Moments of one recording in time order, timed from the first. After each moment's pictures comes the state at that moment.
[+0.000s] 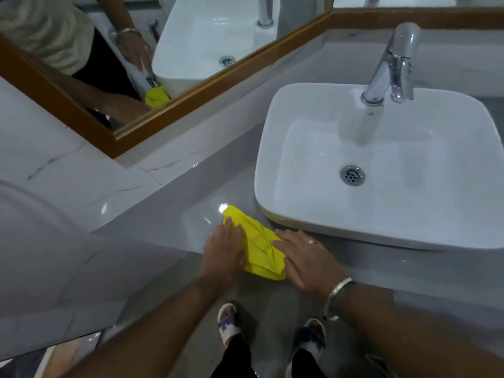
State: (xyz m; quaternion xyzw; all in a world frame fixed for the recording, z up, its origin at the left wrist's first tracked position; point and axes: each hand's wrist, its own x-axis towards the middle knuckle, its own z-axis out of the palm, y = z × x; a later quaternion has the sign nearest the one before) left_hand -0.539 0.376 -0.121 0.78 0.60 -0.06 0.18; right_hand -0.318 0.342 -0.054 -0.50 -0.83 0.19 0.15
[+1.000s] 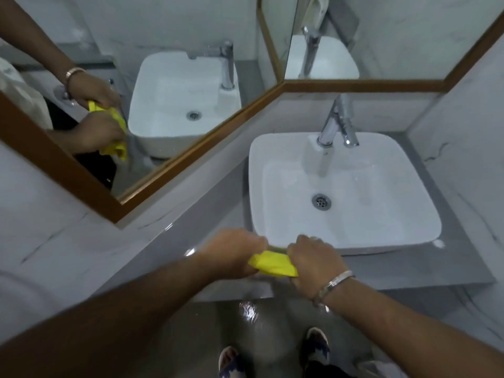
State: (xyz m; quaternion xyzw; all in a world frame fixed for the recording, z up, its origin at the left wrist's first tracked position) left_hand -0.547 0.473 0.024 0.97 0.21 0.00 0.11; right_hand -0.370 0.367 0.067 -0.69 -0.71 0.13 -0.09
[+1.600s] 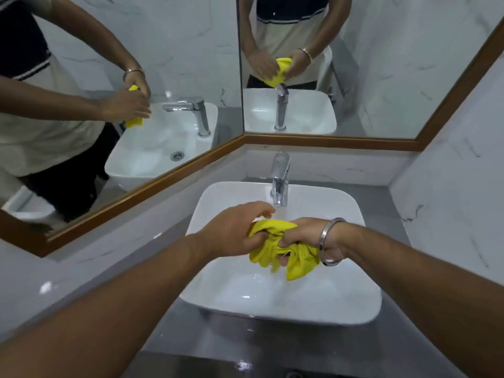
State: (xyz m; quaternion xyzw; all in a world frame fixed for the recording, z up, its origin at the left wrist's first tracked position) left_hand -0.319 0.526 0.113 0.90 0.33 0.14 0.24; right_hand -0.116 0.476 0.133 -0.59 -0.40 0.69 0.14
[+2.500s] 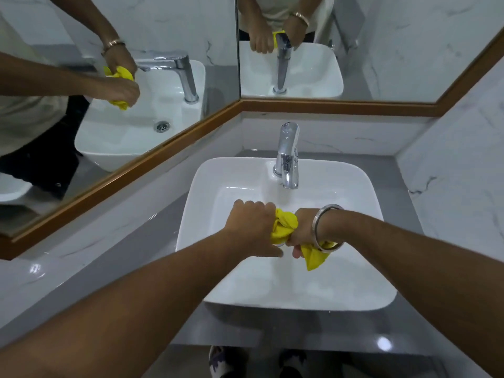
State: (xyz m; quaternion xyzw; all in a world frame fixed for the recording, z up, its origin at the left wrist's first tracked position) left_hand -0.285 0.539 0.052 0.90 0.42 -0.08 0.04; right_hand -0.132 0.515 0.087 -0.66 -0.57 0.45 -0.17
